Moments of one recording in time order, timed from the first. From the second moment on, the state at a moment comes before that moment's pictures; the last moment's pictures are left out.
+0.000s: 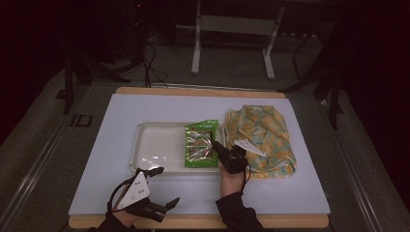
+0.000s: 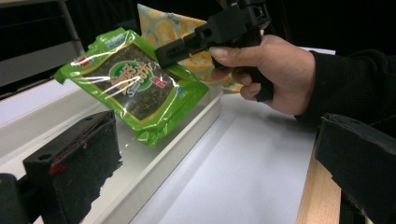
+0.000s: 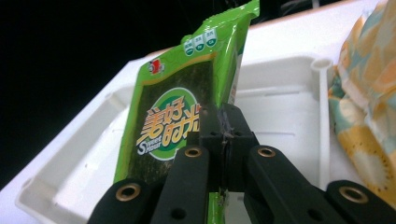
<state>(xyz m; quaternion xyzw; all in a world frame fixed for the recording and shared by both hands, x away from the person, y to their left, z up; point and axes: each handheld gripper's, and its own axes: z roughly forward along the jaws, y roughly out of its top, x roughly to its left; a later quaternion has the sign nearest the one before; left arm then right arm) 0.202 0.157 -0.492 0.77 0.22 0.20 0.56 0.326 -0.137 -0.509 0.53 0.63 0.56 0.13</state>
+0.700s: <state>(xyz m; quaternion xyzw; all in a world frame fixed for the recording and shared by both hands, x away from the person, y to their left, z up) 0.203 0.156 -0.492 0.77 0.22 0.20 0.56 0.320 -0.136 -0.521 0.54 0.65 0.53 0.12</state>
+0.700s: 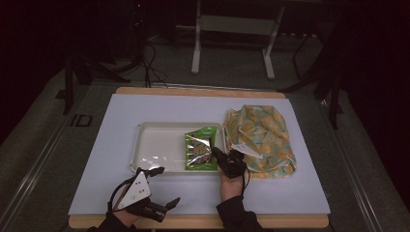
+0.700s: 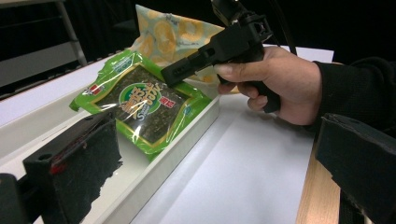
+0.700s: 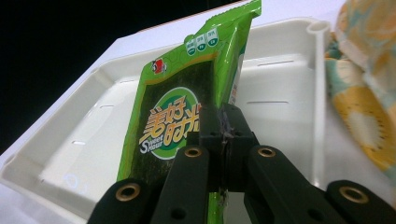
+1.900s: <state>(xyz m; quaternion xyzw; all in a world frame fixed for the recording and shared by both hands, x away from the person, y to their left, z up) 0.204 0.154 -0.491 0.77 0.21 0.20 0.56 0.329 -0.139 -0.531 0.54 0.69 0.46 0.13</state>
